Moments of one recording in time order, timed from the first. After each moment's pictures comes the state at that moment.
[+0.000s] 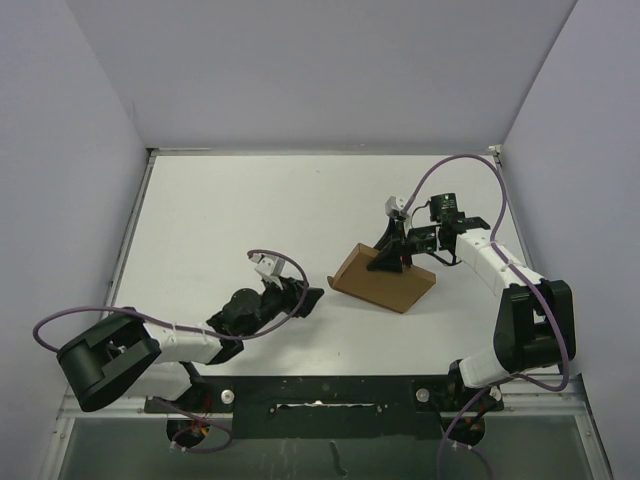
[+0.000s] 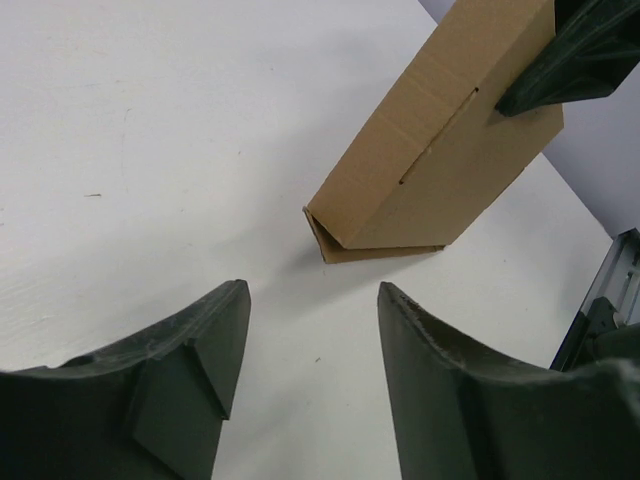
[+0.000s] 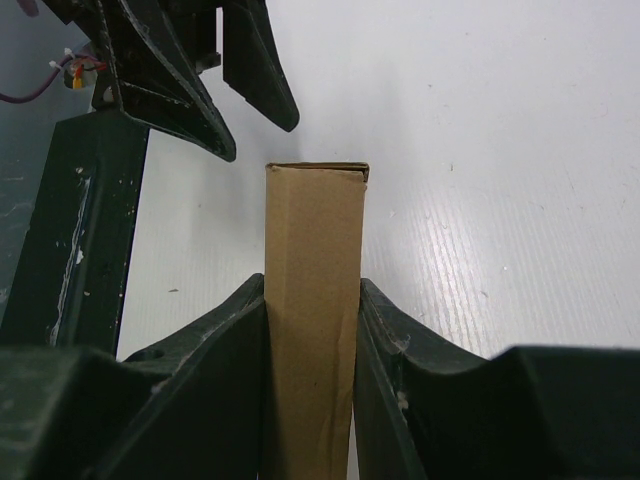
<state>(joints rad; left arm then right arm) -0.91 1.33 0.23 0.98 -0.12 -0.56 0.16 1.48 1.00 -0.58 -1.26 -0.79</state>
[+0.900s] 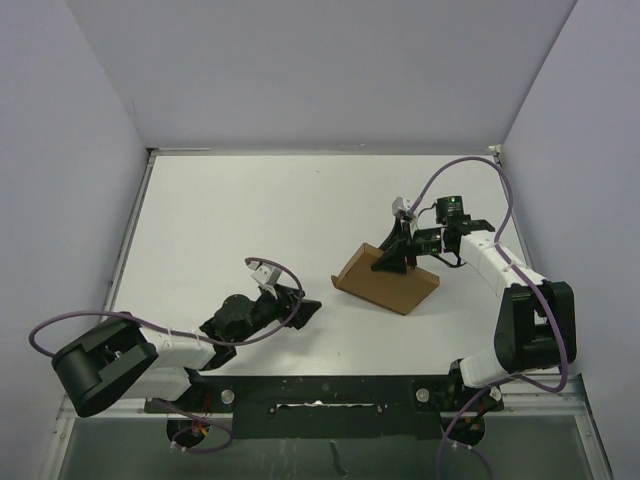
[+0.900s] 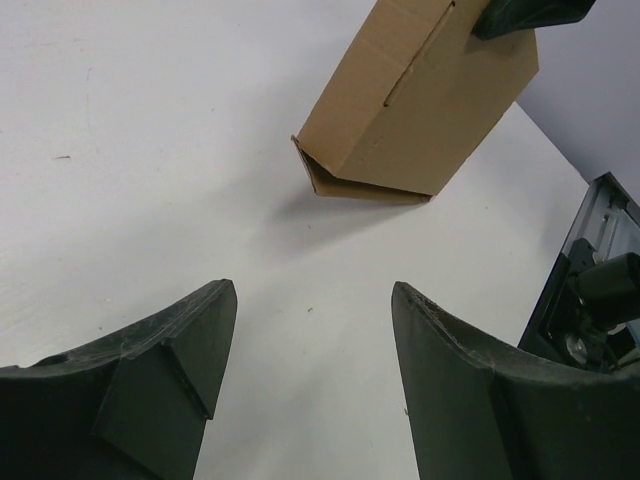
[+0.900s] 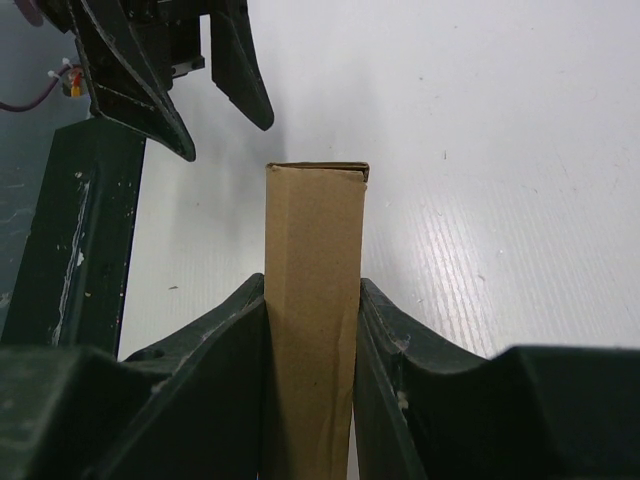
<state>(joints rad) -0.88 1.25 0.13 1.01 0.01 -0.53 0.12 1.48 0.97 -0.58 -1.28 -0.80</state>
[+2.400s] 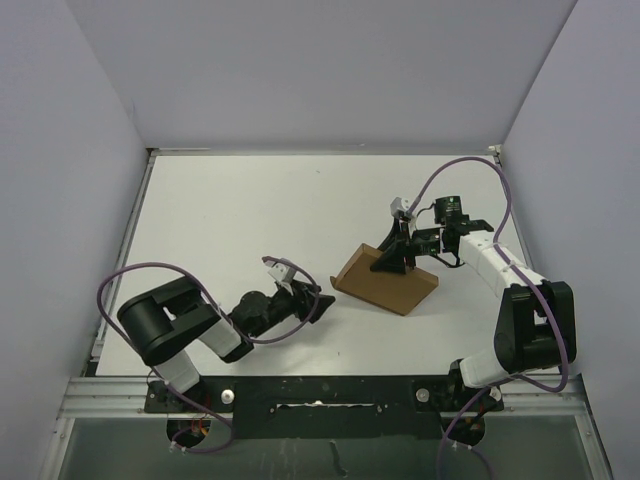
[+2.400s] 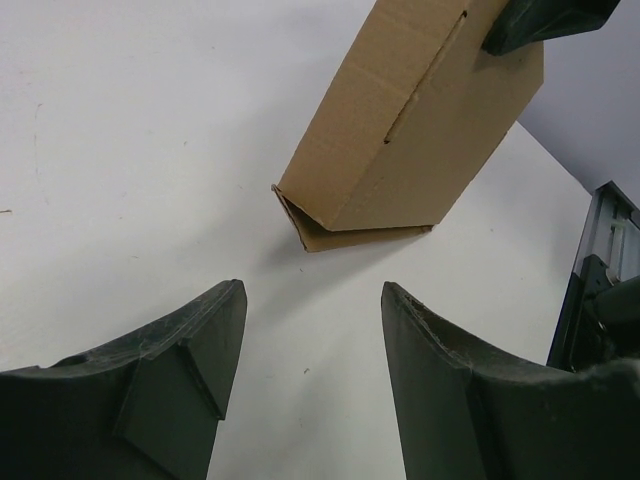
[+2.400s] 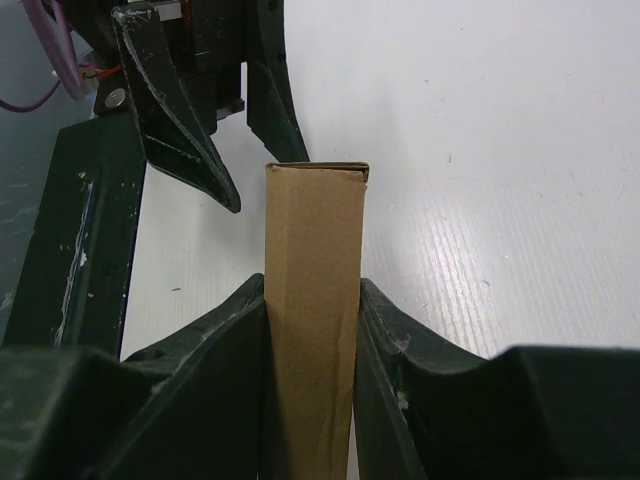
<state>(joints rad) -0.90 1.66 0.21 1.40 0.02 -0.52 0.13 1.48 0.97 -0.57 -1.28 -0.79</state>
